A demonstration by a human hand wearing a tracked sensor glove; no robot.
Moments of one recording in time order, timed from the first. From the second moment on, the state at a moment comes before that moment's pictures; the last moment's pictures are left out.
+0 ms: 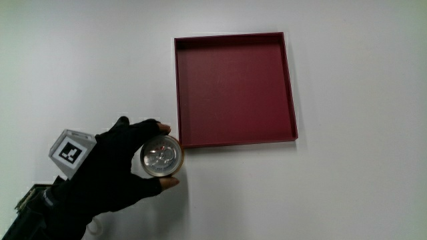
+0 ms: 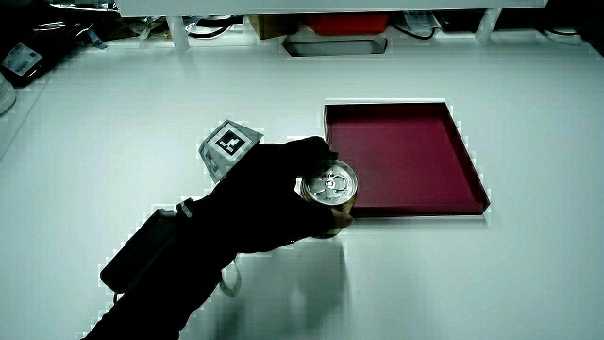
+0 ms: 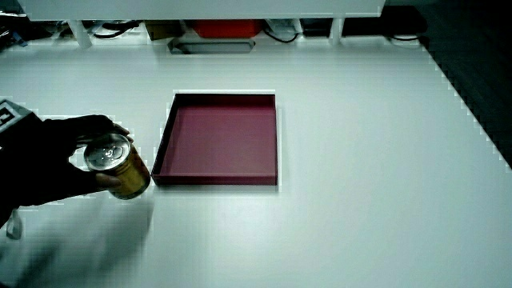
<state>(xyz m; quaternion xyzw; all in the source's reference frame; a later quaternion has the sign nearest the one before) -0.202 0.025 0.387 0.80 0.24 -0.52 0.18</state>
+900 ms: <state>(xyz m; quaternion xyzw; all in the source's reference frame) -0.228 0.037 0.439 0.80 0.19 -0.52 0.22</state>
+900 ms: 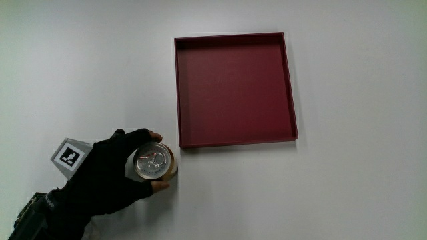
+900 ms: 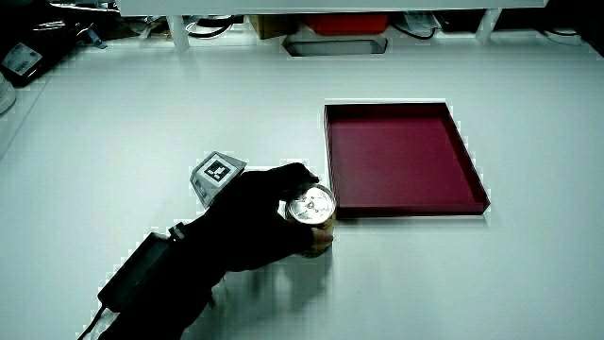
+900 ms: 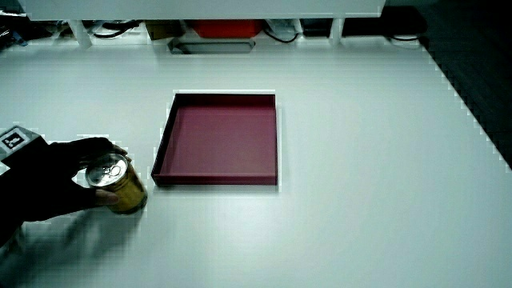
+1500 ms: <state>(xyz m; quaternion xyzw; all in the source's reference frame) -0.226 0.031 0.442 0.79 0.18 -0.52 0.27</state>
